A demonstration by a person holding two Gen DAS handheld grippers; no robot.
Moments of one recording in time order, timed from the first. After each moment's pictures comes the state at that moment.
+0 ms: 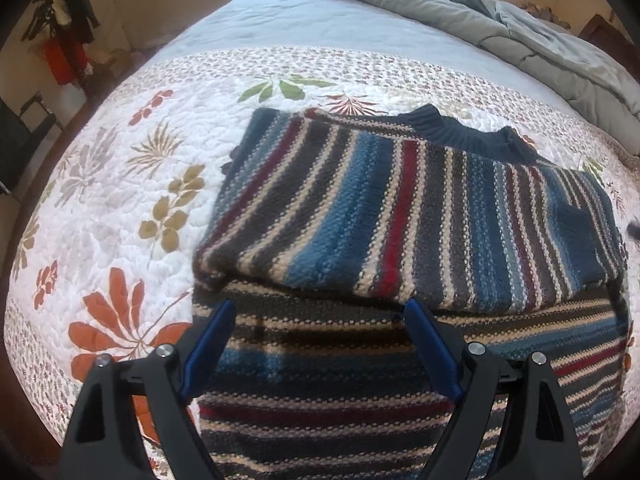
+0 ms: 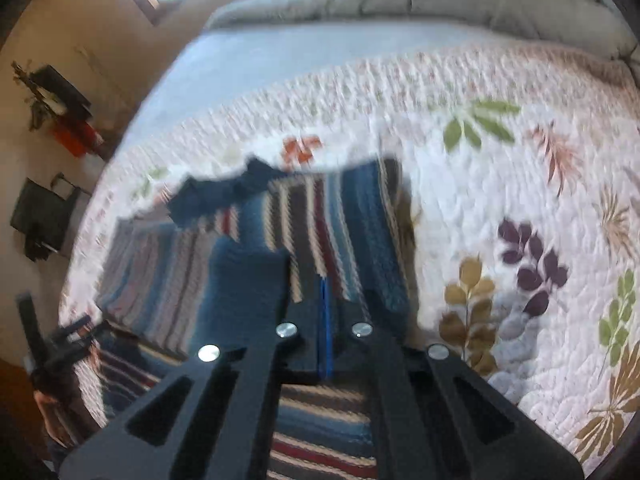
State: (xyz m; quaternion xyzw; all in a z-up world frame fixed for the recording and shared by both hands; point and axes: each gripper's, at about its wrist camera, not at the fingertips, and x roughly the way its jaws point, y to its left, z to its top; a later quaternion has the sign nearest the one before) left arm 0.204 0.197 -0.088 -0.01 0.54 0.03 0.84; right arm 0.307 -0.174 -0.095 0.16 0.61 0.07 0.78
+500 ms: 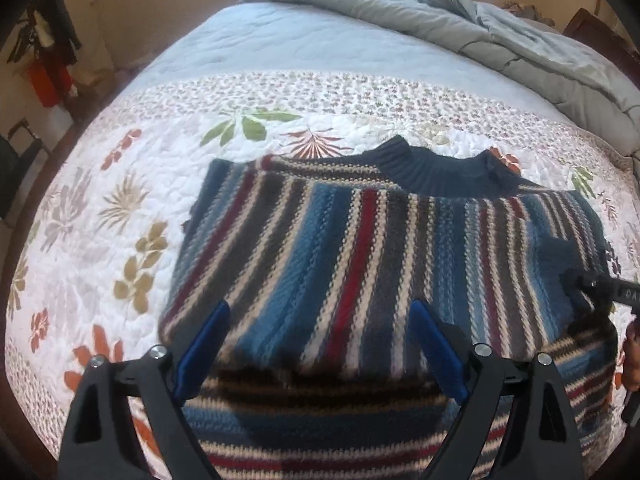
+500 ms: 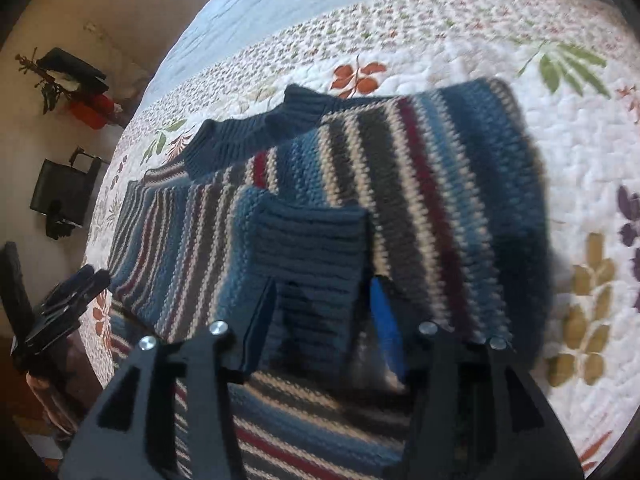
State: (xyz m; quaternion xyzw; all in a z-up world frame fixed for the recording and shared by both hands) left arm 0.255 0.168 -0.081 0.00 0.54 0.01 0.84; right arm 0.323 -0.116 -0.147 0.20 0.65 0.13 0.72
